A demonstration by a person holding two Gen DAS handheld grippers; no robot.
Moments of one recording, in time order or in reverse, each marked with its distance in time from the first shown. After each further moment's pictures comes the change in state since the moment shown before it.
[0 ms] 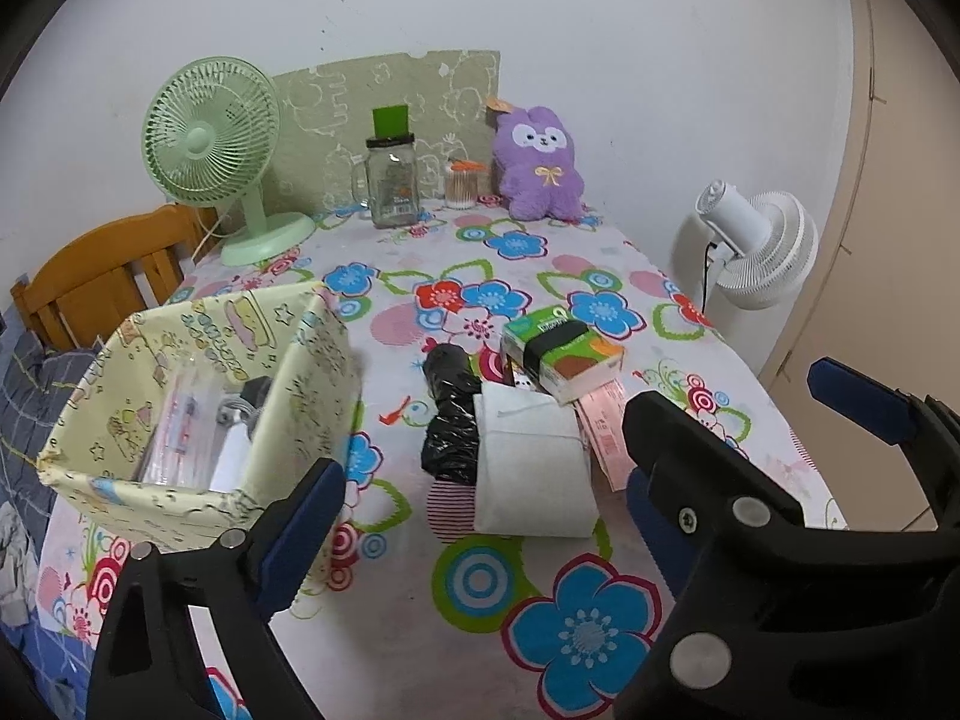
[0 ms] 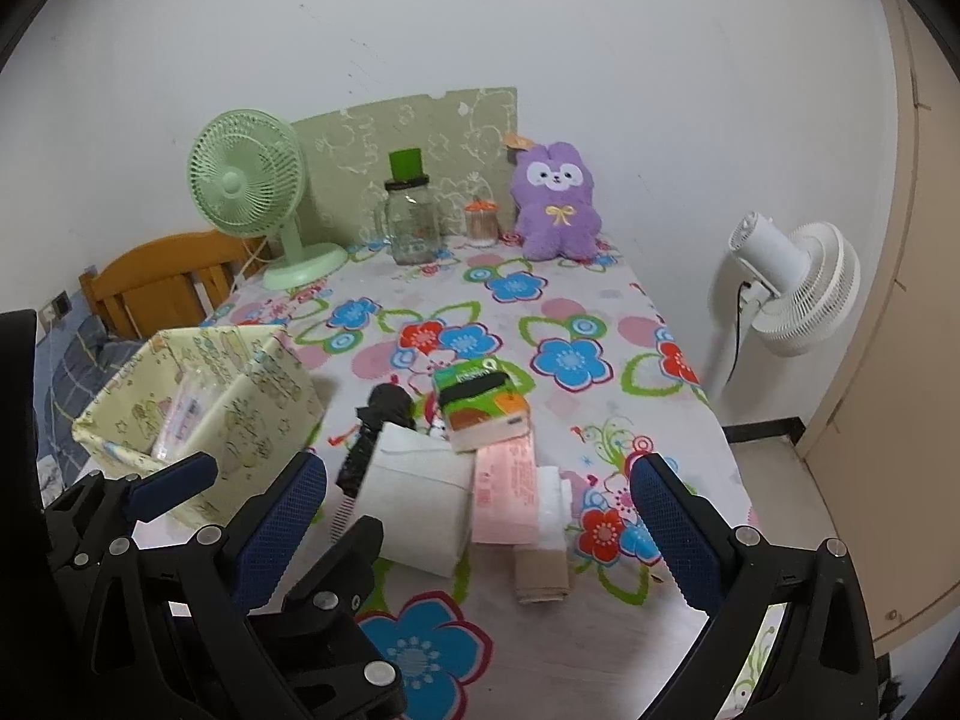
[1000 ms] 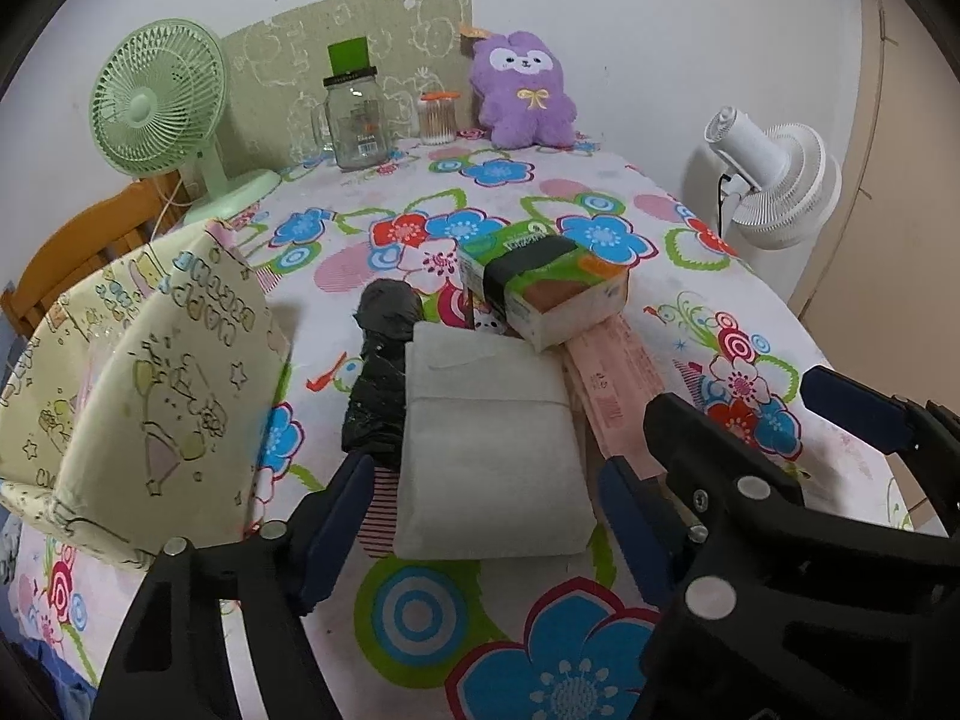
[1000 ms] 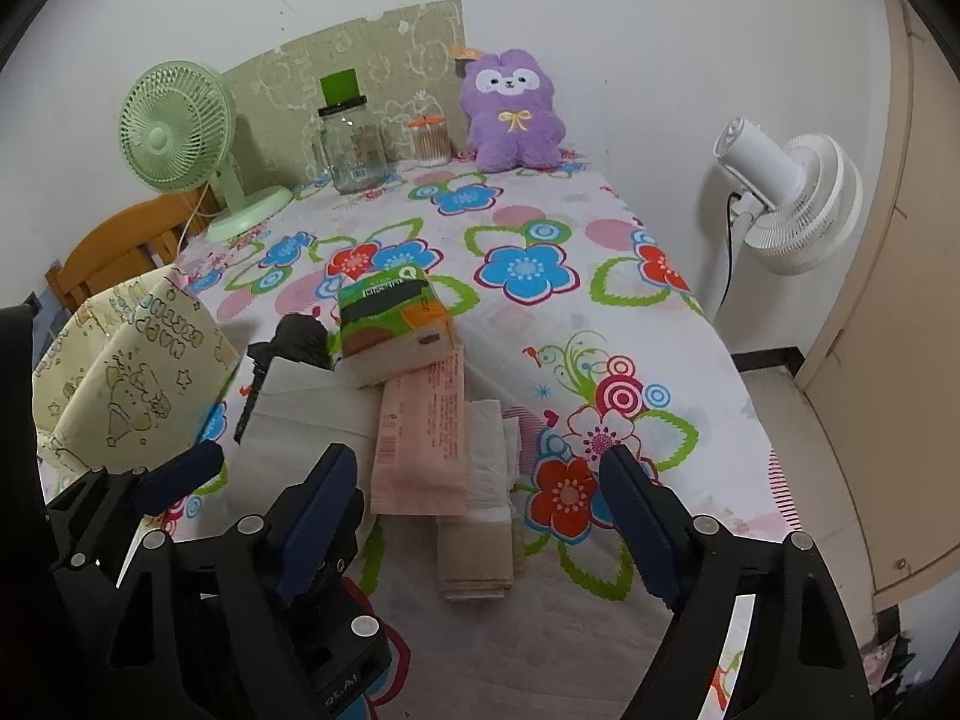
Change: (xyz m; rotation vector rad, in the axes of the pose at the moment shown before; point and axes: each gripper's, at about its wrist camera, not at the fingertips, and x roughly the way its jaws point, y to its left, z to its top) left arm 0.072 -0.030 -0.010 0.045 0.122 0.034; right arm 0.066 -0.041 -0.025 0.076 0.156 -0.022
